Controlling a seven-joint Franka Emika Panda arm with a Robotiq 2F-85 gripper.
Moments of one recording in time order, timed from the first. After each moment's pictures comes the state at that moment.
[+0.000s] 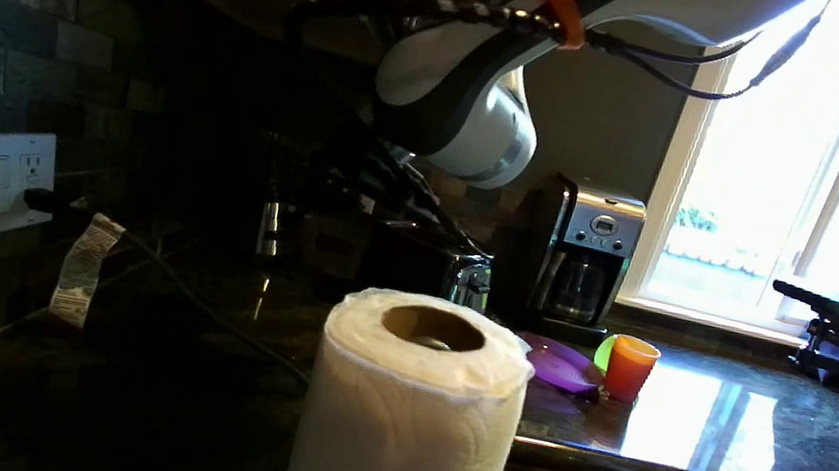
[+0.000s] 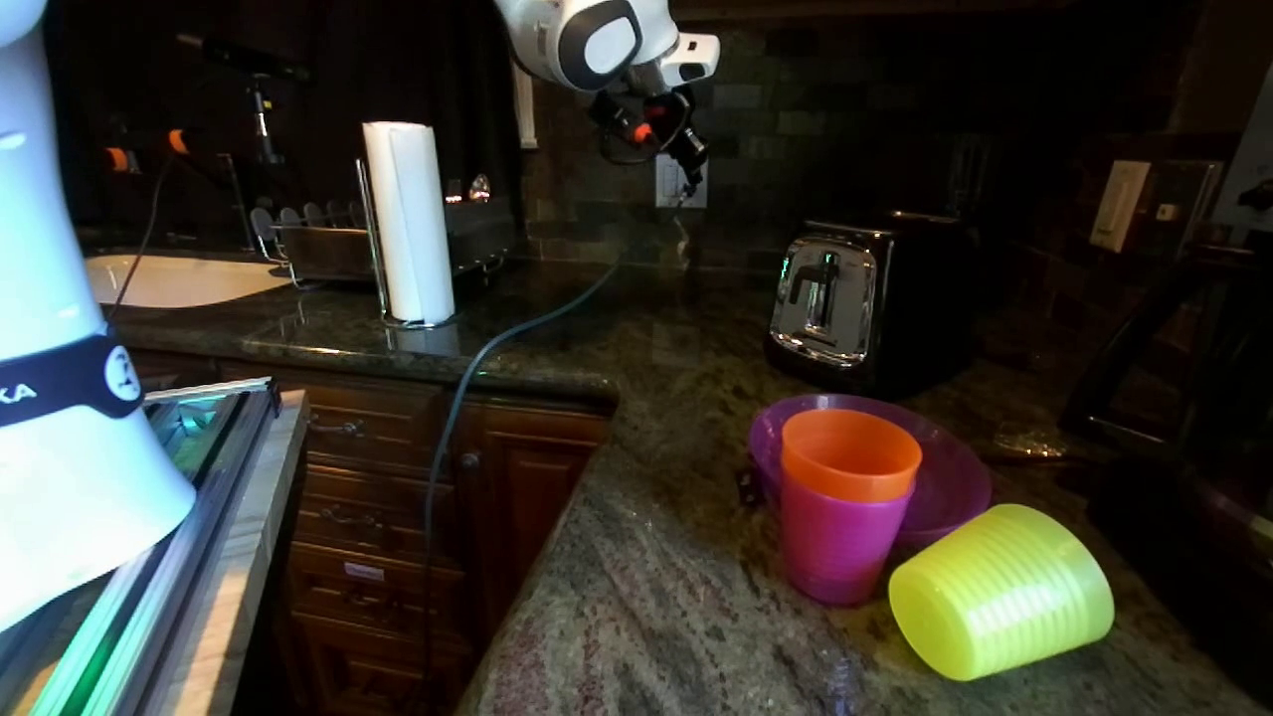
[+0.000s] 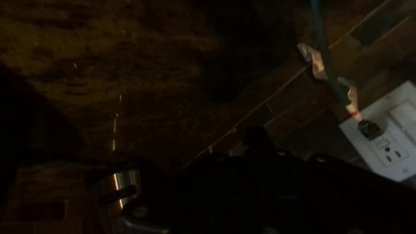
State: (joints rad) arm 0.66 0.40 -0.16 -1.95 0.39 3.04 0.12
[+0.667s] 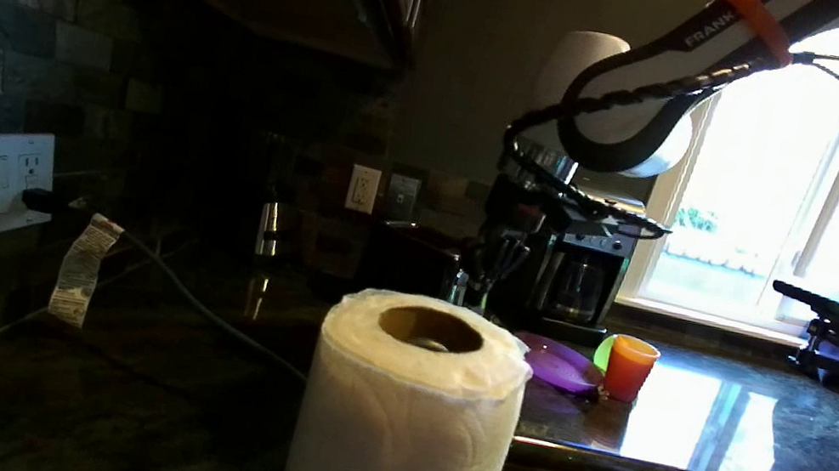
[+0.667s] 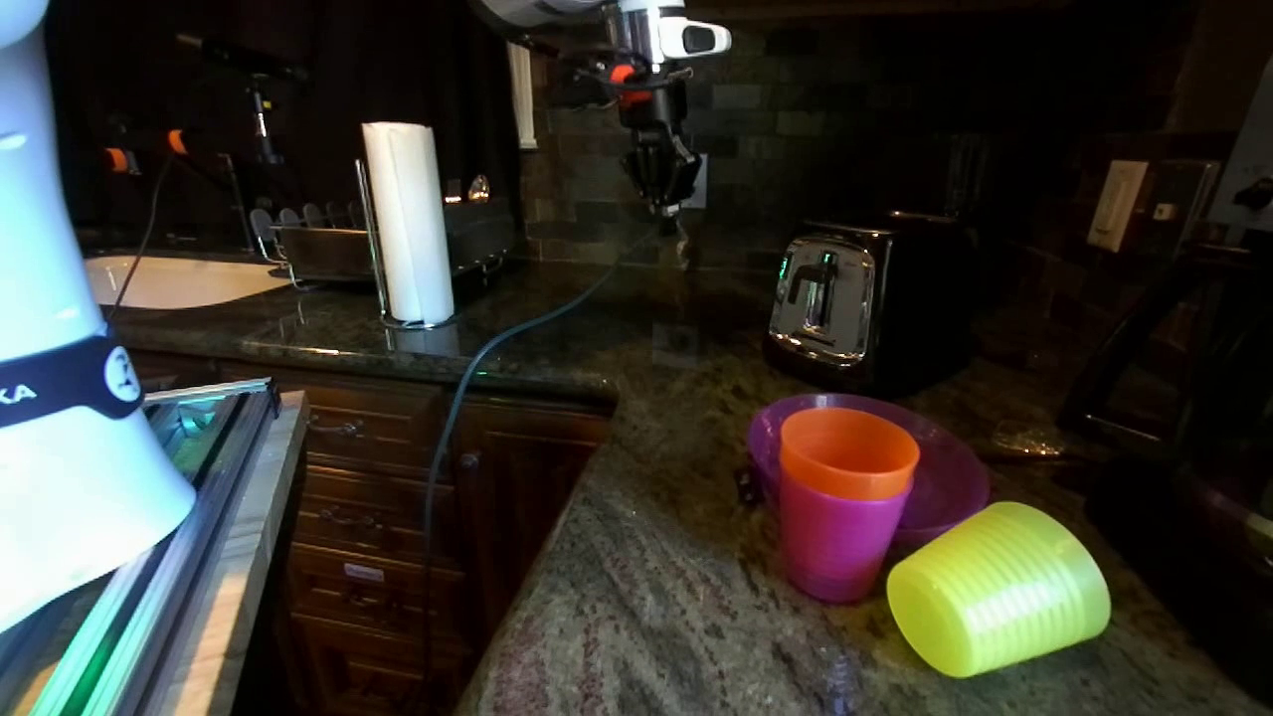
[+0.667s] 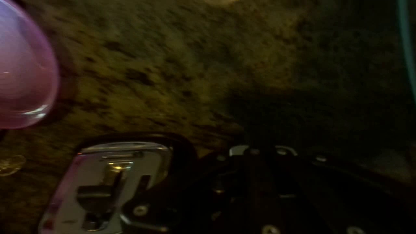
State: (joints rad) arm 0.67 -0.01 -0.43 -2.38 -0.08 2.56 0.15
